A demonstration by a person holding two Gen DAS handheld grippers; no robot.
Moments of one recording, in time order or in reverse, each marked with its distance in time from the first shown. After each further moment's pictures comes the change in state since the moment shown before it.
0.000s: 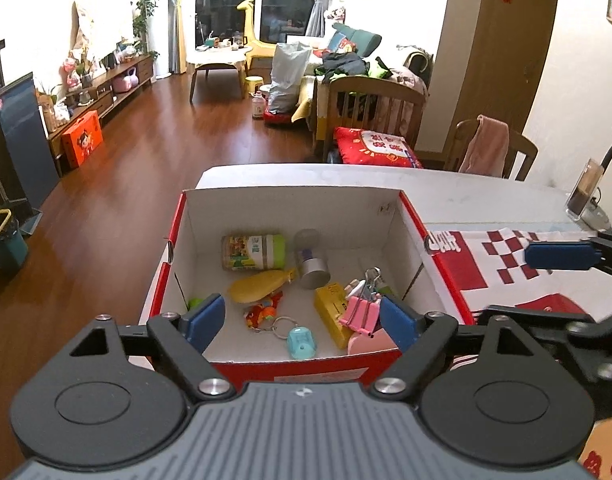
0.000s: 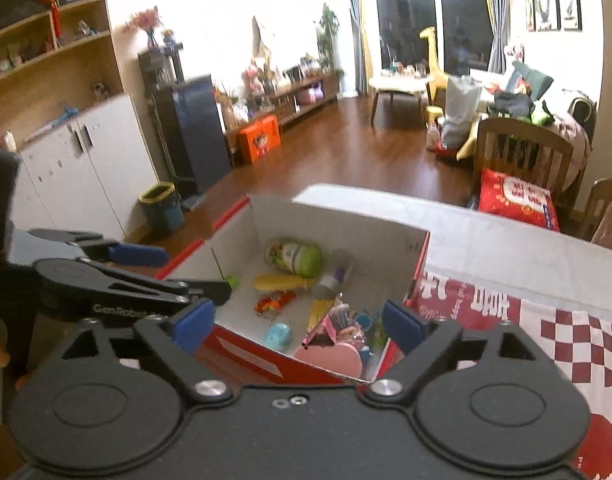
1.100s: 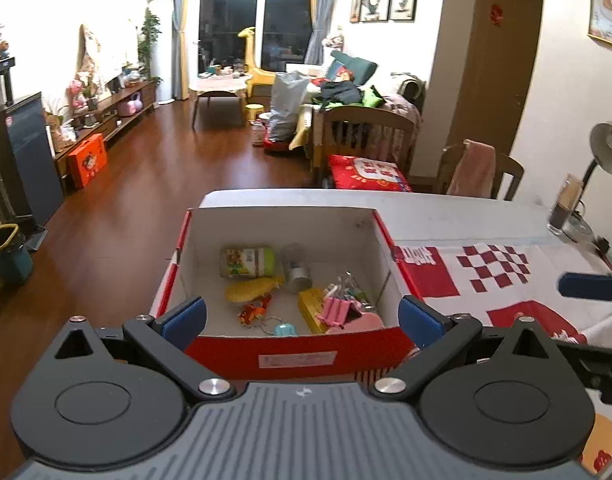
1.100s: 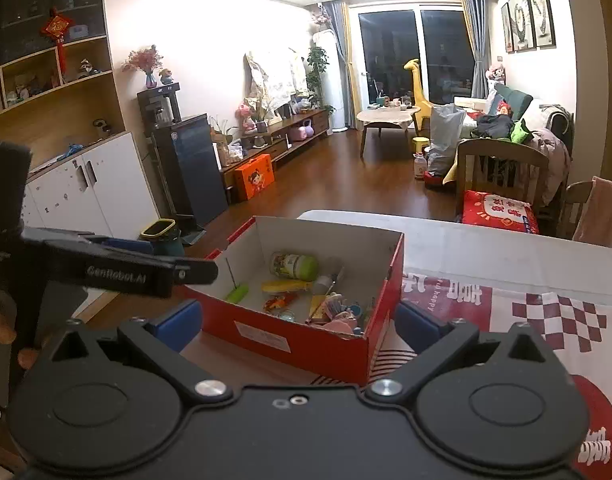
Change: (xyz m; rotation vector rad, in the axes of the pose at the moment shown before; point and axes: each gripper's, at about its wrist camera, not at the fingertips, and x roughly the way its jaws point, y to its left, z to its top) left arm -0.061 -0.019 -0.023 0.003 -0.089 0.013; right arm -0.068 0.009 -0.042 0.032 -0.100 -0.032
